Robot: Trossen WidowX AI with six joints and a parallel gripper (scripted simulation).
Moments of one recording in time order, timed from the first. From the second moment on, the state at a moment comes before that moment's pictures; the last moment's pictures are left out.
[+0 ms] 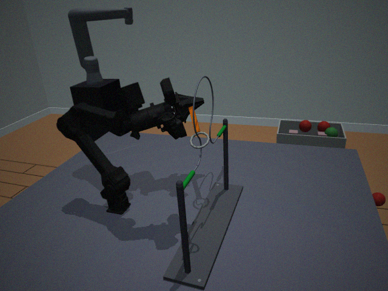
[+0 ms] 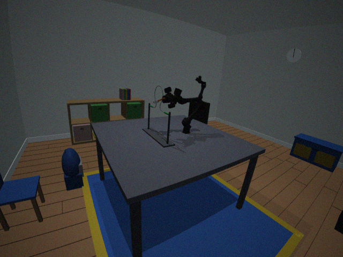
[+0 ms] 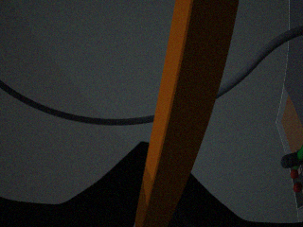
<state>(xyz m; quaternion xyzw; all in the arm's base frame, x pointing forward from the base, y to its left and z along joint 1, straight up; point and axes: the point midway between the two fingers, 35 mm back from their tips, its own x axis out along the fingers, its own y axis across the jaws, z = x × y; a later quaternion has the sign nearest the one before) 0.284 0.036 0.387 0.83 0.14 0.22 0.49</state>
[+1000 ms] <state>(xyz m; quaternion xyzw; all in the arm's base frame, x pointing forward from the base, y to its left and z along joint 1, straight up) 0.287 0.015 0.415 0.85 0.15 0.20 0.47</state>
